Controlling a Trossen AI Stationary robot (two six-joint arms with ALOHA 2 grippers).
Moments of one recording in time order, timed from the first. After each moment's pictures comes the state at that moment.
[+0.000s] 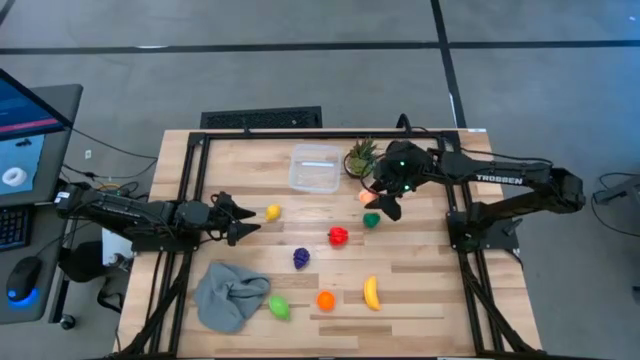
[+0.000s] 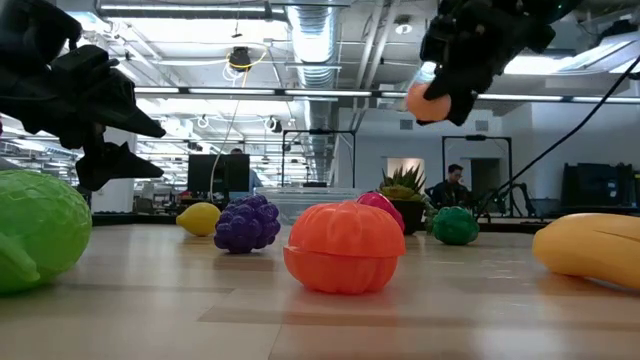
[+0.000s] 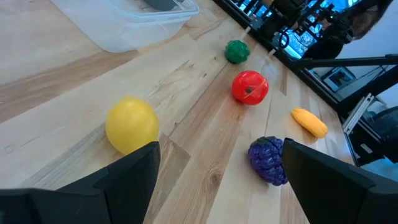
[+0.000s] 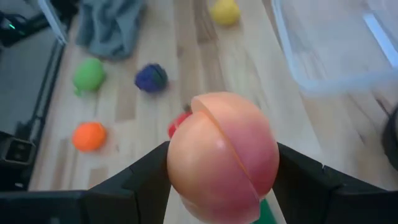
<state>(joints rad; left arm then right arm) -0.12 0.42 0.02 0.04 -0.24 -0.75 -0.31 1.19 0.83 -0.41 -0.42 0.05</state>
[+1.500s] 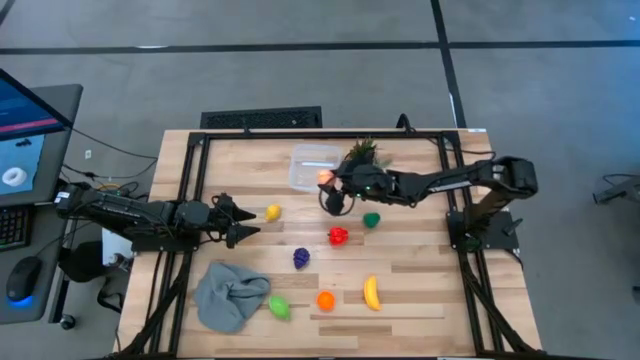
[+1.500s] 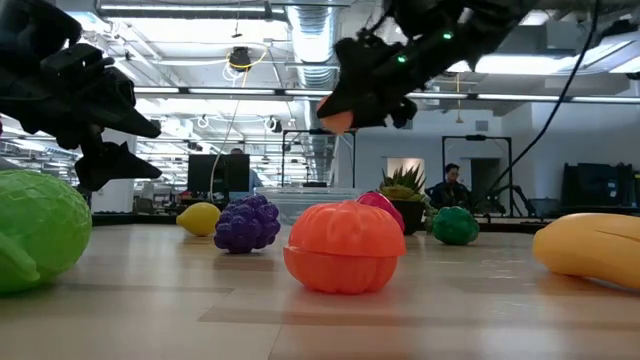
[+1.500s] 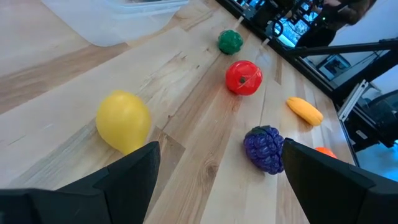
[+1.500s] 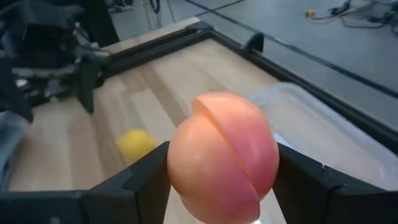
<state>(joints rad) -0.12 0.42 0.02 0.03 -0.20 -0.72 -0.10 1.62 0.94 0.23 0.30 0.24</state>
